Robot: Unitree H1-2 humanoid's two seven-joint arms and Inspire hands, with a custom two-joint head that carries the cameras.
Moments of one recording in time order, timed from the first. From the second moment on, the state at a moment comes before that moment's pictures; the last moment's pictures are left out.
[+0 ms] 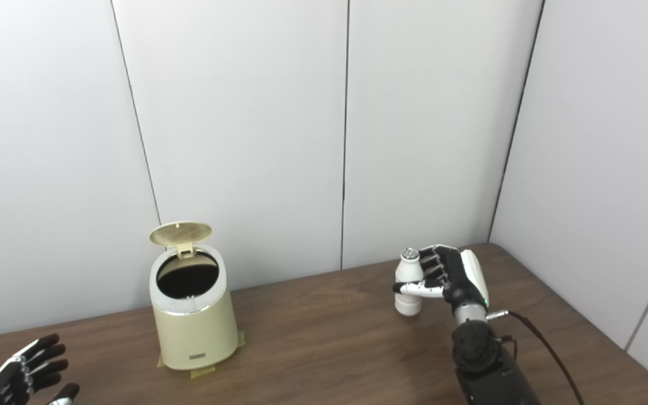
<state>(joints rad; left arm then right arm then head) -0.17 0.20 0.08 -0.01 0.03 -0.06 -0.08 -0.47 -0.43 -0.15 0.50 -0.24 0.02 -0.30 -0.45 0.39</state>
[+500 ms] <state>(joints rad) -0.17 0.20 0.07 -0.02 0.05 -0.05 -0.08 -0.46 -0.41 -0.15 0.38 -0.28 0.05 -0.33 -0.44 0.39</state>
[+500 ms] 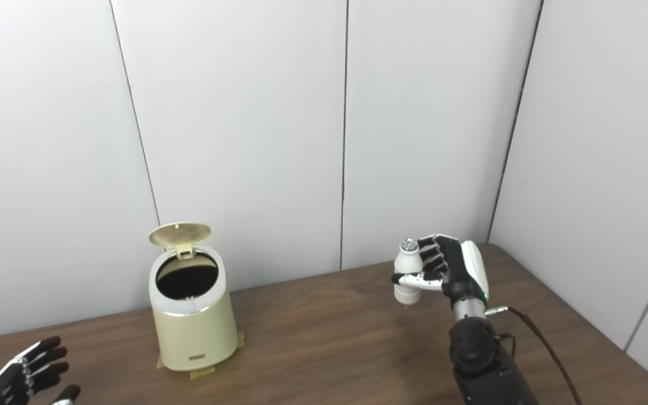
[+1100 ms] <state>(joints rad) -0.18 0.17 0.07 0.00 0.07 -0.08 -0.07 -0.53 -0.30 0.00 -0.07 -0.34 0.20 -0.13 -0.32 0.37</state>
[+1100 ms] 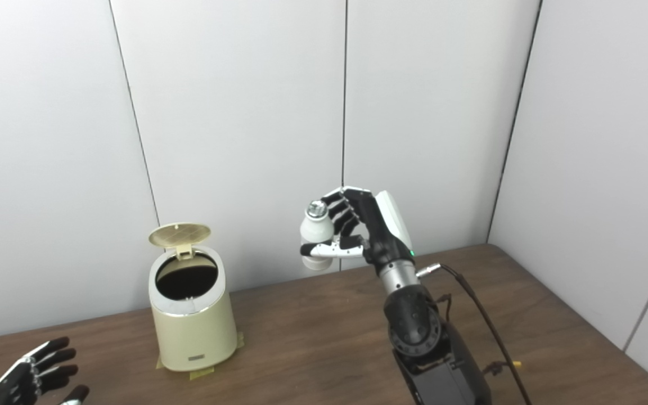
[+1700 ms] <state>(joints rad) -0.17 0.13 0.05 0.08 0.07 -0.15 -0.05 -0.61 -0.18 0.11 0.03 -0.35 0.14 -0.06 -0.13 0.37</state>
